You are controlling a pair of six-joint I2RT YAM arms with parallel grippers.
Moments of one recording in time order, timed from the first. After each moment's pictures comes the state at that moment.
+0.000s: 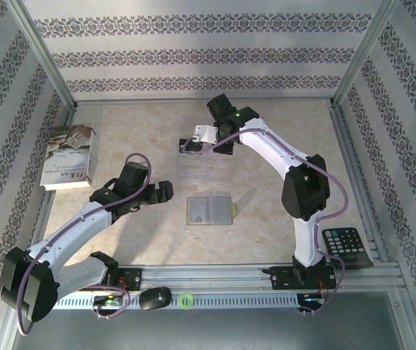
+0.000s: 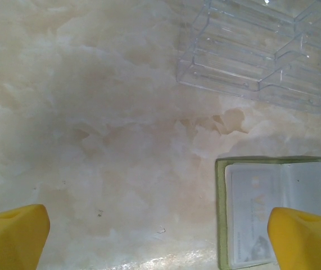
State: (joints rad) left arm -0.43 1.08 0.68 -0.50 0.01 -0.58; right arm 0.55 2.03 1.86 -0.94 0.03 -0.95
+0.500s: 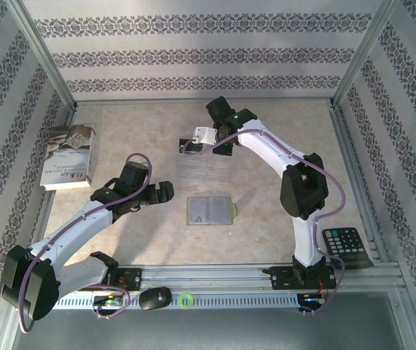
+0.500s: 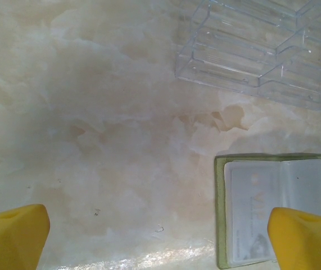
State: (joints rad) left arm -0.42 1.09 0.68 -0.49 0.04 -0.58; right arm 0.55 2.04 1.83 -0.90 0.04 -0.95
